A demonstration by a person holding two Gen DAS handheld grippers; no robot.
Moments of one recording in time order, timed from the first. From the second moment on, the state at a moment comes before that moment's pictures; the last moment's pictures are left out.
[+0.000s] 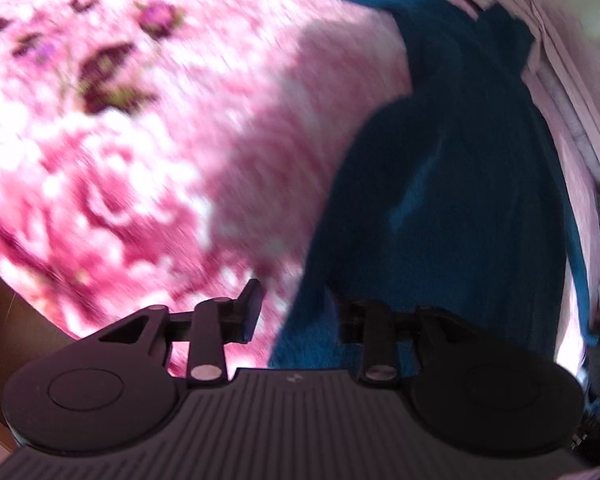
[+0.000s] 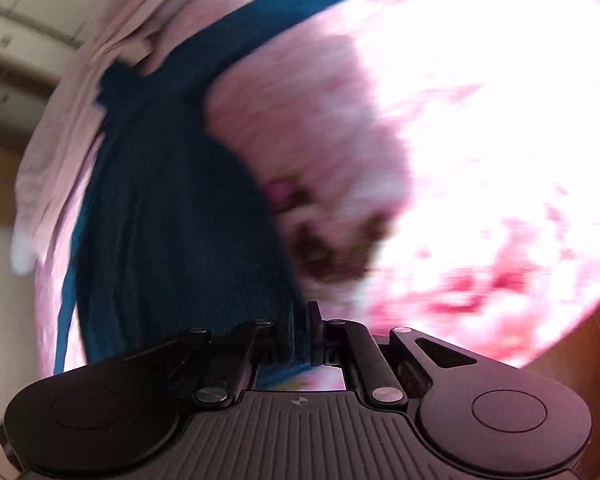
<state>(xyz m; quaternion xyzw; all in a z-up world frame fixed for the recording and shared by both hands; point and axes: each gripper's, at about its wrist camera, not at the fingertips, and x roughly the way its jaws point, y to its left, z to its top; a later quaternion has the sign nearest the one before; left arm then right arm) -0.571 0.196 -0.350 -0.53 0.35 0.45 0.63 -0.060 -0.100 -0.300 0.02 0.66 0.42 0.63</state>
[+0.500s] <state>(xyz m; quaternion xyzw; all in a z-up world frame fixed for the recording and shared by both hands) -0.550 0.160 -0.236 -0.32 0.31 0.44 0.78 -0.054 -0.096 -0.254 0.01 0.62 0.43 0.66</state>
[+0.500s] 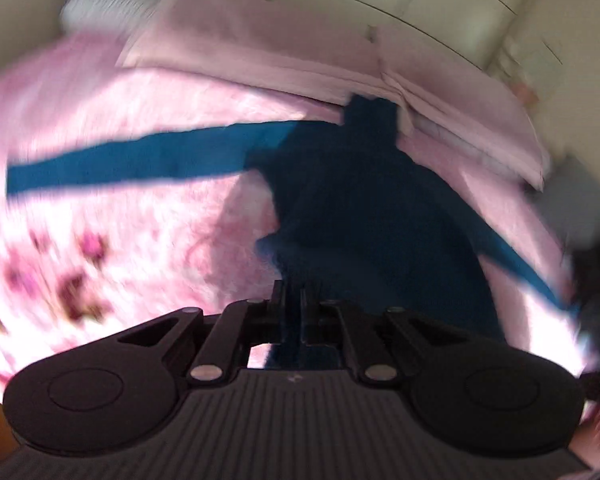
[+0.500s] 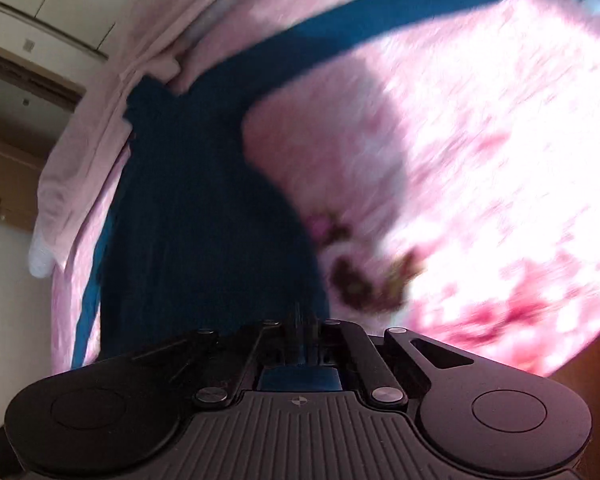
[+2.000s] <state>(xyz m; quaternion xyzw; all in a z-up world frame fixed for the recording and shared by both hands) -0.570 0.235 -0.278 -0.39 0.40 0.43 0.70 -0.017 -0.029 -0.278 -0.12 0.63 0.47 0.60</state>
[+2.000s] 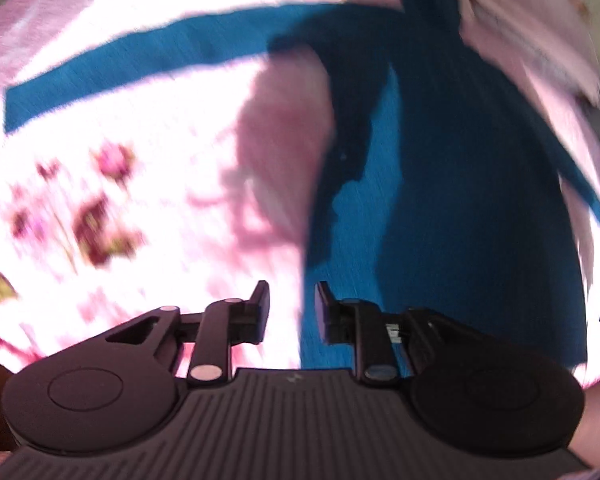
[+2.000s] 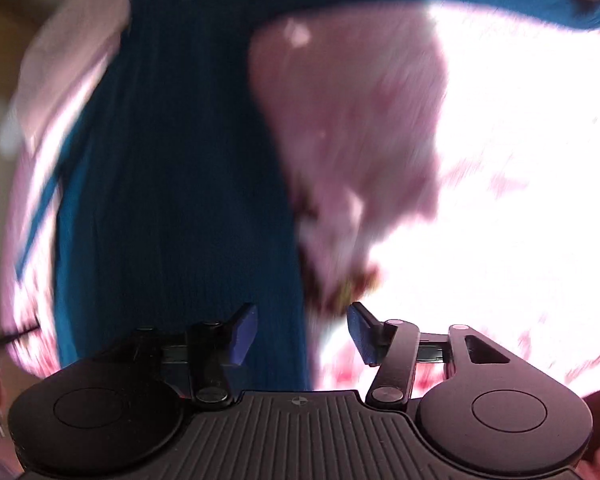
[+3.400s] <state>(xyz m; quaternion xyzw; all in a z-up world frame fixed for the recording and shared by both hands) -0.500 0.294 -0.340 -0.34 0.38 0.44 0.74 0.012 0.070 -0.282 -0.08 0.53 0.48 0.69</state>
